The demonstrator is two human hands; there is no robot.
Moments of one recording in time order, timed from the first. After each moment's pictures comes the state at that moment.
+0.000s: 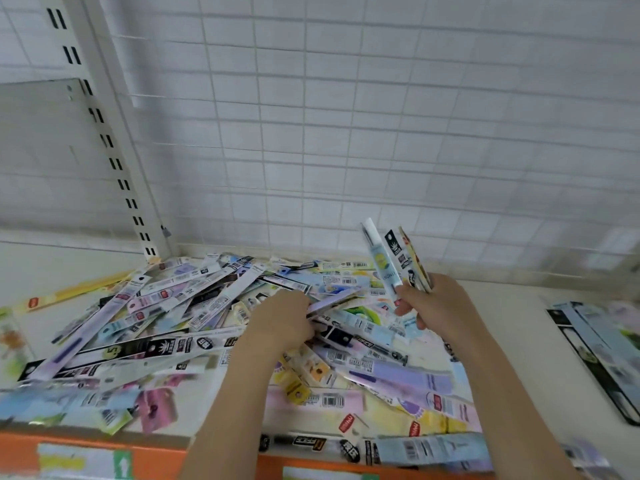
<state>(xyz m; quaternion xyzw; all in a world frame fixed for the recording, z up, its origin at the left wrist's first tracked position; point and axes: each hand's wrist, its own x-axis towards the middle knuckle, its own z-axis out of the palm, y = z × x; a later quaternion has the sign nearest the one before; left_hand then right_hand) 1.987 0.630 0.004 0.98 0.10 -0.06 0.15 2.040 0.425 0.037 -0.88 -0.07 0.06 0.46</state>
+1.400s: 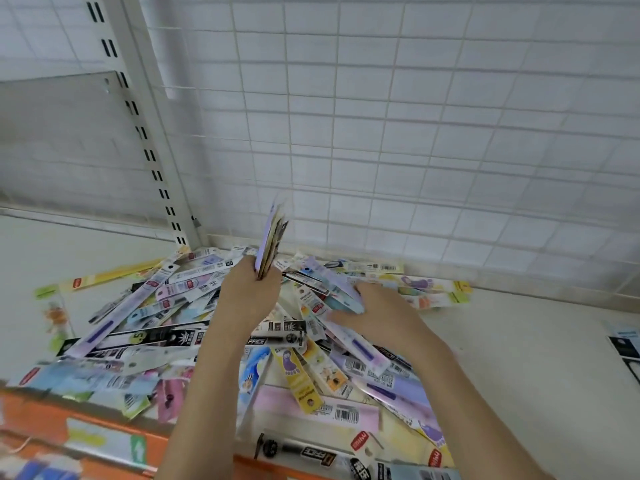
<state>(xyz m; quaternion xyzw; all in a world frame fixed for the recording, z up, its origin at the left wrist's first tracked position) 1.967 0.667 0.025 0.81 0.31 0.19 0.46 2.052 0.502 0.009 -0.92 -0.31 0.14 0.19</state>
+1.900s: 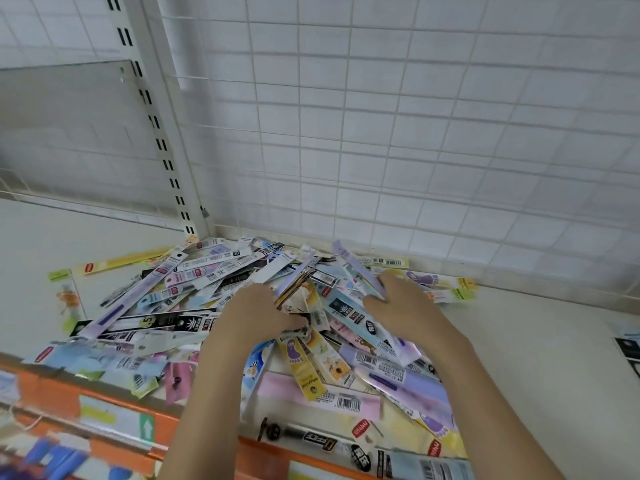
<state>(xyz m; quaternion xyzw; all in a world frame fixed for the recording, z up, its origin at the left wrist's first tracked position) 1.948 0.662 0.017 0.92 0.28 -0.05 0.26 2.057 0.488 0.012 -0.92 -0.29 0.14 0.24</state>
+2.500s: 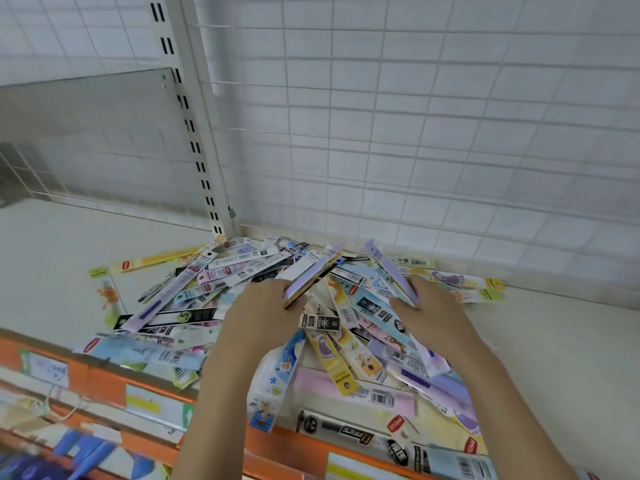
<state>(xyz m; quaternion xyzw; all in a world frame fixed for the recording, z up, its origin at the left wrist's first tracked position) 1.918 0.674 0.023 0.94 0.25 0.08 0.23 2.041 0.487 -0.002 -0.93 -0.24 0.07 0.29</state>
